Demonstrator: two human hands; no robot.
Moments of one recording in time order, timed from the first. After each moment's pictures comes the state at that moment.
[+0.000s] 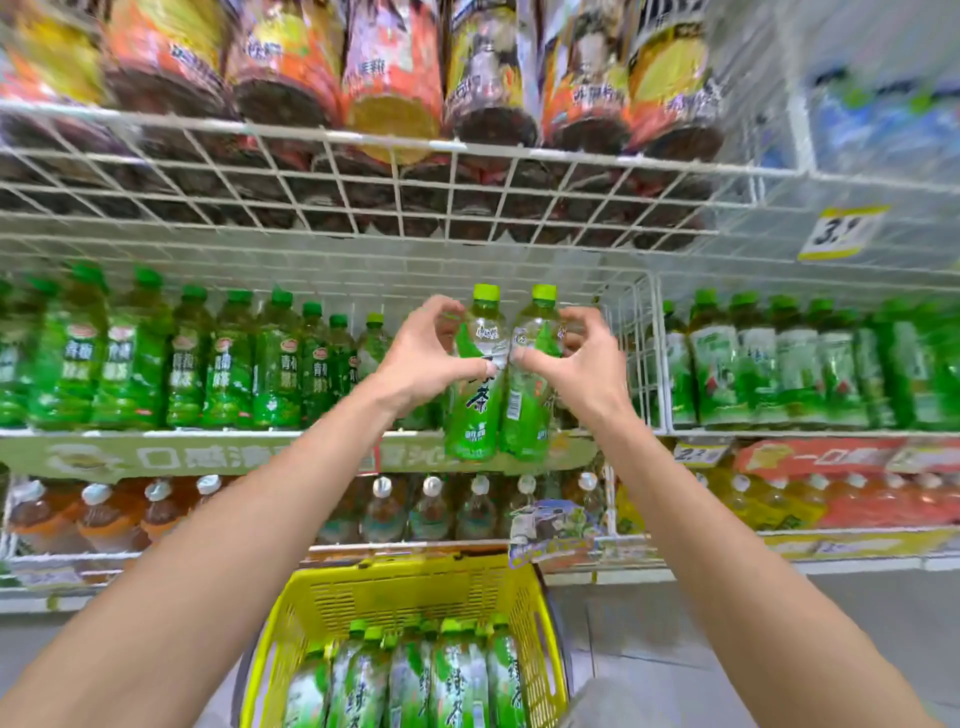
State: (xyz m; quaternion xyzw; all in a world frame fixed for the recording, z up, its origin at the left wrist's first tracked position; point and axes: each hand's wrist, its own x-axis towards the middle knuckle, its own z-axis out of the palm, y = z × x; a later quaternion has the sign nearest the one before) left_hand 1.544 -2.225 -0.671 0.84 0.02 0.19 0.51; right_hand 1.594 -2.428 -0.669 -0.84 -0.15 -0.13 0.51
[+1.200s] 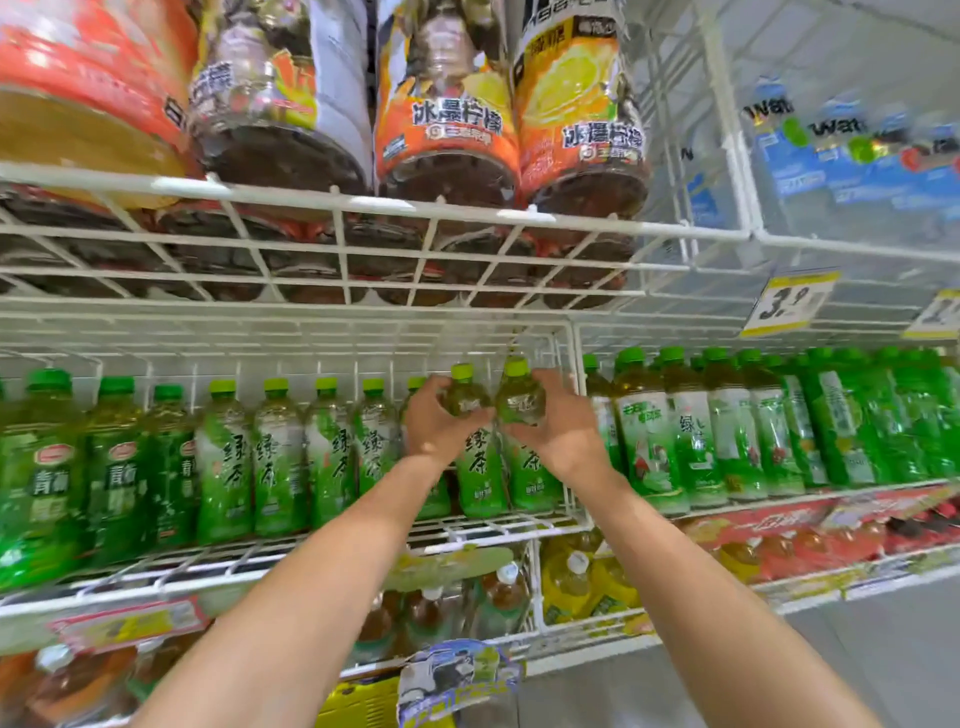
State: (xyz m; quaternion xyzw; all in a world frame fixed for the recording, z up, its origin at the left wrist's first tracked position) left_hand 1.739 -2.342 -0.741 0.79 0.13 0.15 0.58; right_hand 1.758 -2.511 -0.711 -0.94 -0.15 -0.10 0.29
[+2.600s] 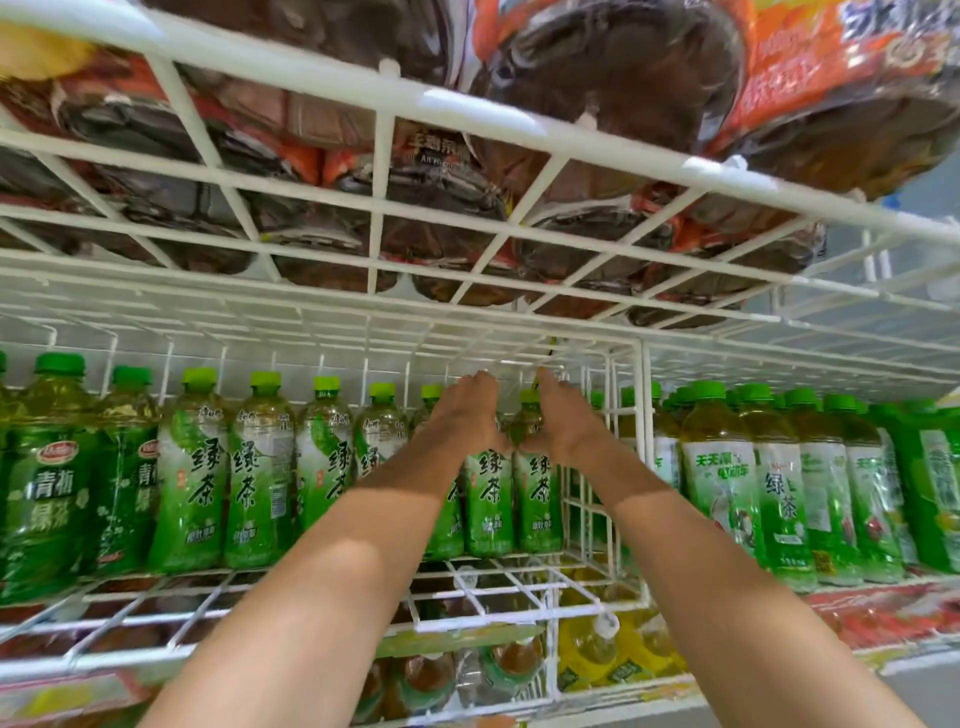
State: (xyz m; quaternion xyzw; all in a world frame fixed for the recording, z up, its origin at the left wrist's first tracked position) left_hand 1.833 -2.320 -0.749 0.96 0.06 -0.01 0.29; right_hand 1.859 -2.459 -0.731 -0.98 -0.14 0.05 0.12
